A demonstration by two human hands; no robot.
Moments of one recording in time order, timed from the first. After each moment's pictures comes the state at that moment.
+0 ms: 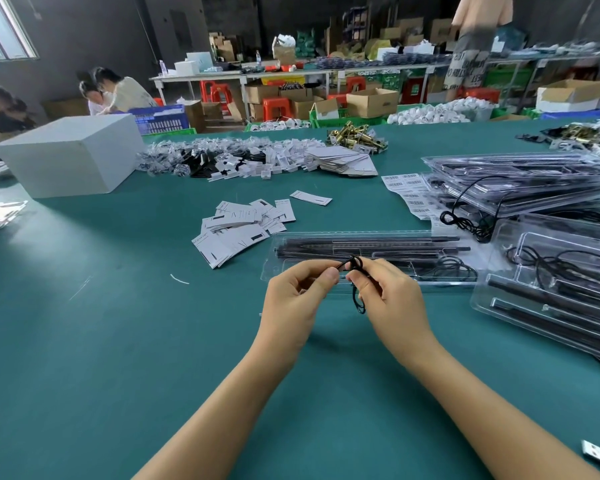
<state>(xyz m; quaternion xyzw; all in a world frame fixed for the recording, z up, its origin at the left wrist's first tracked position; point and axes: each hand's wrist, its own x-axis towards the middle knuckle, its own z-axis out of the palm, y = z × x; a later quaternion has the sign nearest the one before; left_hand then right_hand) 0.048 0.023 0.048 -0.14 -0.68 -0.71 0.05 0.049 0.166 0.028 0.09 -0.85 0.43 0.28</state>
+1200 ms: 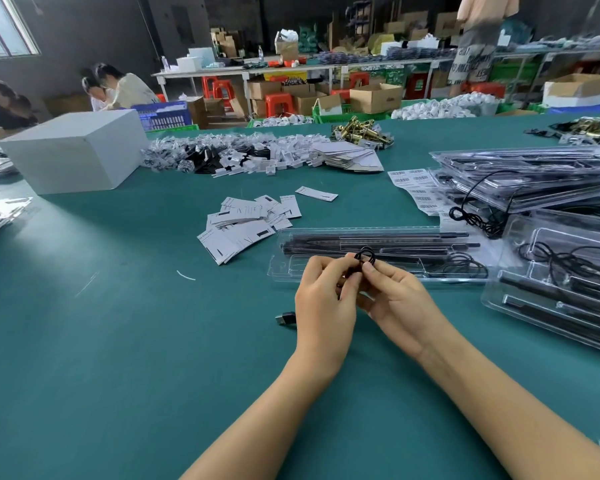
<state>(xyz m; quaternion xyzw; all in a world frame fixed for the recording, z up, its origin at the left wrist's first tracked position) 0.044 0.056 0.024 -0.14 -0.79 -0.53 0.27 0.041 0.165 0.027 0.03 -0.47 0.88 -0.04</state>
